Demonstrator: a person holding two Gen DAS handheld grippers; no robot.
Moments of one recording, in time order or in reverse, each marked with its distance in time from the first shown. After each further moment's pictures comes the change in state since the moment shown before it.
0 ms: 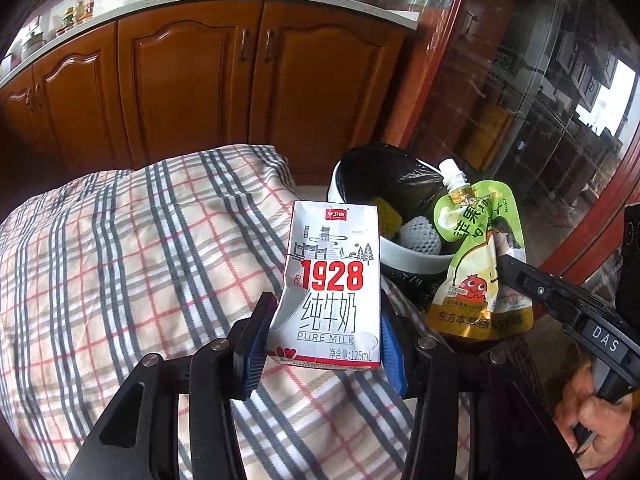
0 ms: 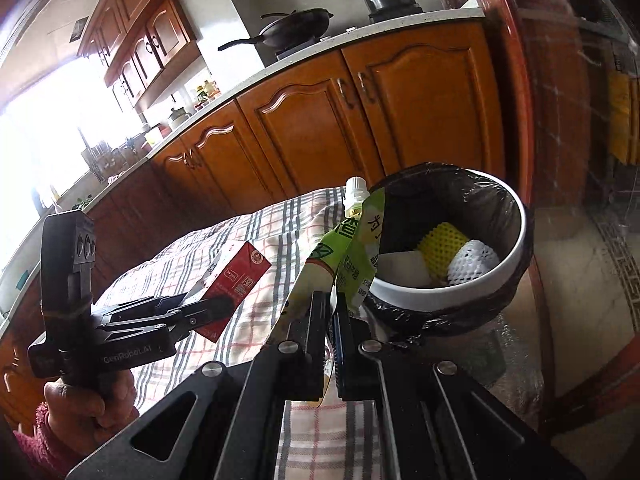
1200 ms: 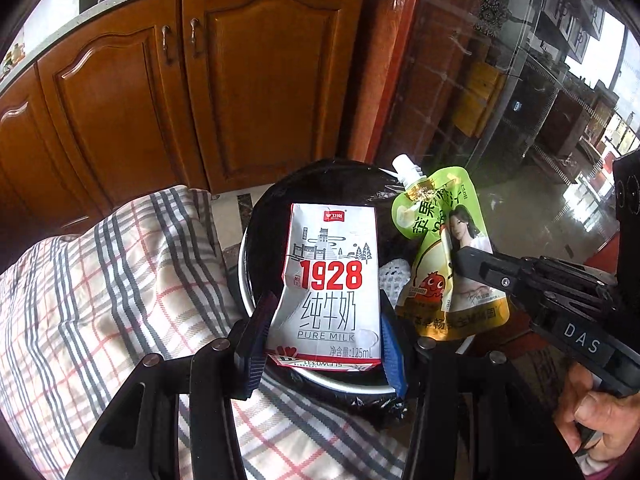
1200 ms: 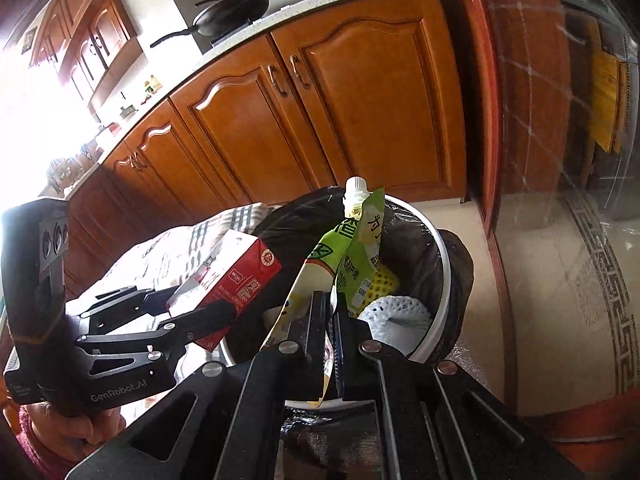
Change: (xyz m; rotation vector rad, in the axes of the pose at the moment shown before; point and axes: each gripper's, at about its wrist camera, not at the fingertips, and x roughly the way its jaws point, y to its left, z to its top) left arm 0.134 -0.078 0.098 0.121 0.121 0.022; right arm 0.057 -0.090 0.065 0.056 0.114 -0.105
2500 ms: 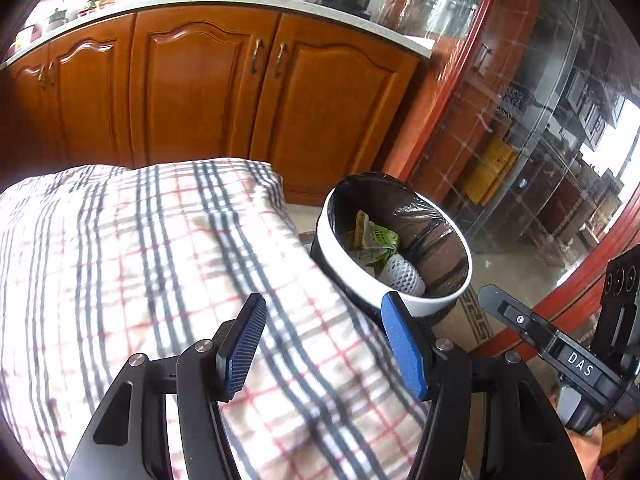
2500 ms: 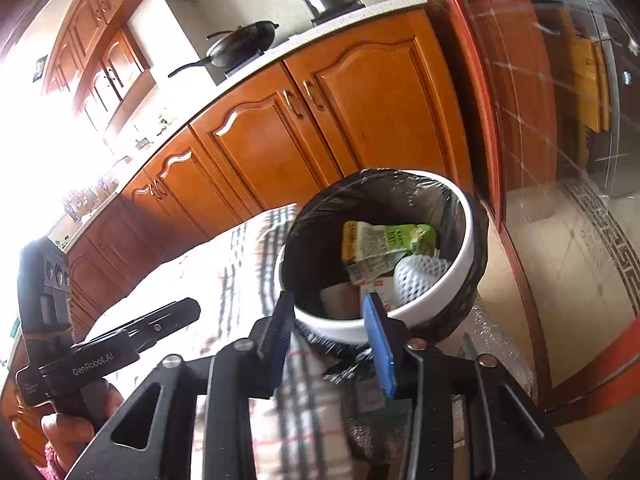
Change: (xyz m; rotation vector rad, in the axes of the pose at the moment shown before) left arm -0.106 0.051 -0.124 -0.254 -0.183 -0.018; right arm -0.046 0.047 -0.068 0.083 -0.159 0.047
